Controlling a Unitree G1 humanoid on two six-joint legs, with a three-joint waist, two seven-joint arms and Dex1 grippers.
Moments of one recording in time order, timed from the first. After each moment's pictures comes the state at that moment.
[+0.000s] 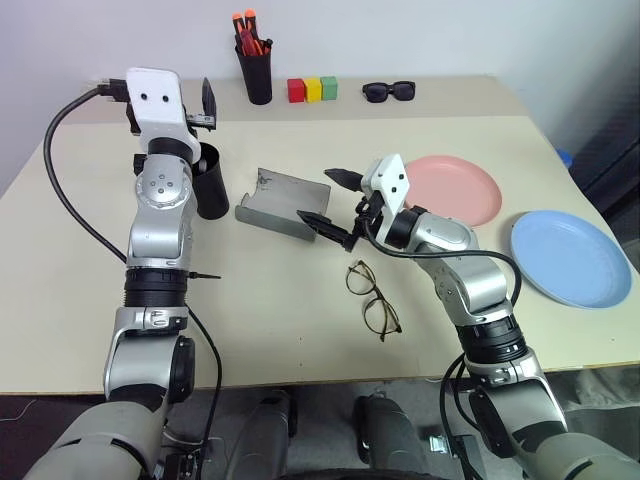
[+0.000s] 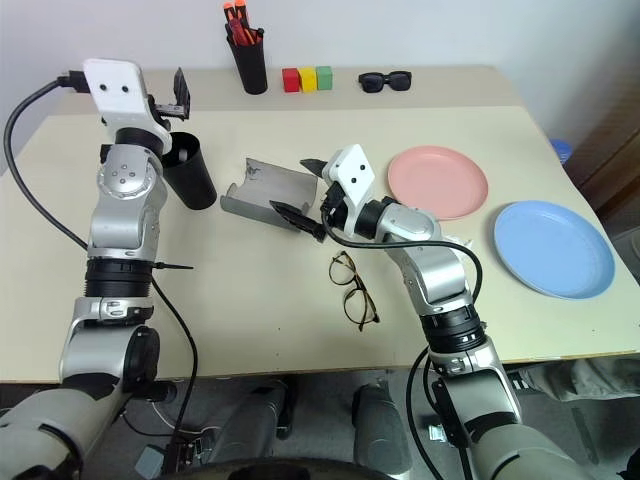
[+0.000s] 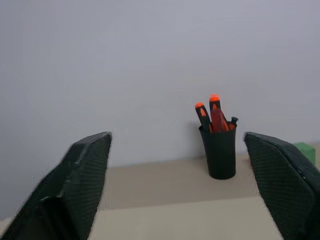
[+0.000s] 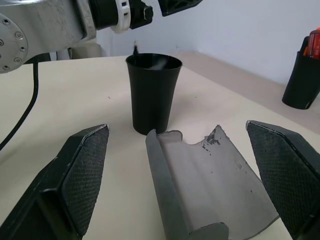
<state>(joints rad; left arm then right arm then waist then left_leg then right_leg) -0.82 0.34 0.14 0.27 -0.03 0.11 0.08 -0.60 -0.27 0.14 -0.06 0.28 0.34 0.72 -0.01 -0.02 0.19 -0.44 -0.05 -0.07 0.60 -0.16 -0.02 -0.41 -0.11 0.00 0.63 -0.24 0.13</state>
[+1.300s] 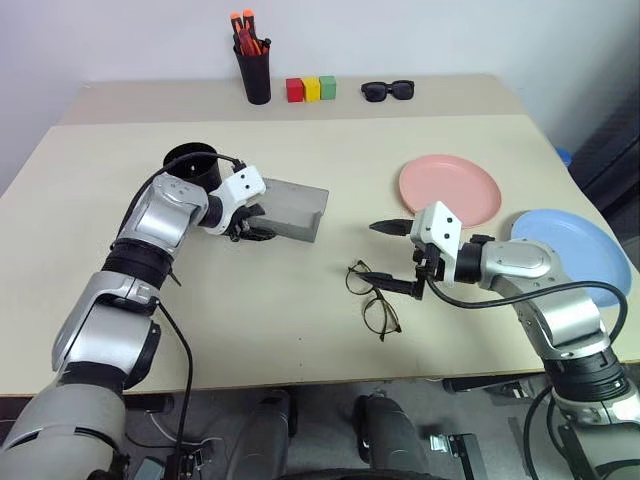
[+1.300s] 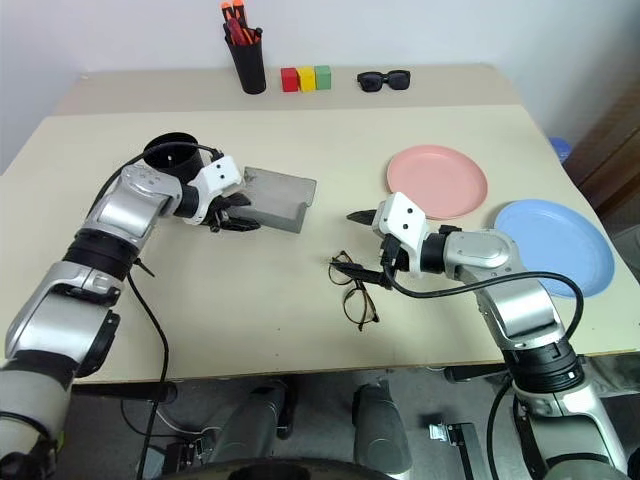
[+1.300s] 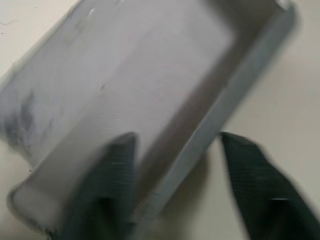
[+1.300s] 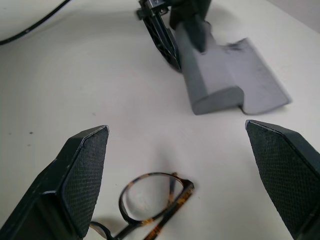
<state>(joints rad) -0.99 0.58 -0.34 0.73 0.03 0.26 -1.14 -0.39 -0.67 0.09 -0.29 0.33 0.46 0.95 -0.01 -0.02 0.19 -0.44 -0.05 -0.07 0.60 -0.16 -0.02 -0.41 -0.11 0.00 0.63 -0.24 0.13</state>
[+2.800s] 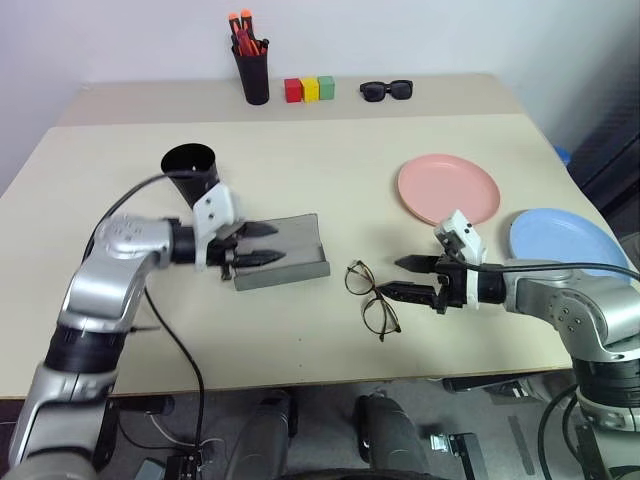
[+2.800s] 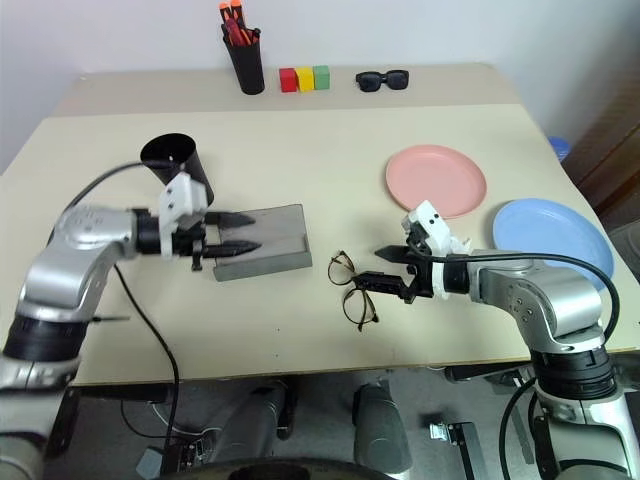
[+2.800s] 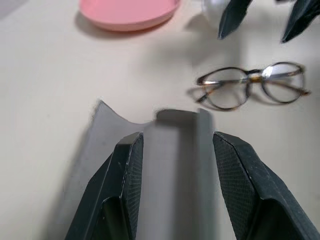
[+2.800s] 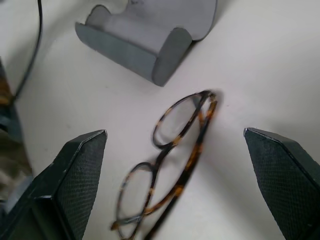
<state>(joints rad) -0.38 0.69 0.03 -0.20 -0.31 0.47 -1.17 -0.36 -0.69 -0.08 -0.33 0.70 1.17 0.81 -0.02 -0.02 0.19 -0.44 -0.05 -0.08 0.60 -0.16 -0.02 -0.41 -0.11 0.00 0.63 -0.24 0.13</state>
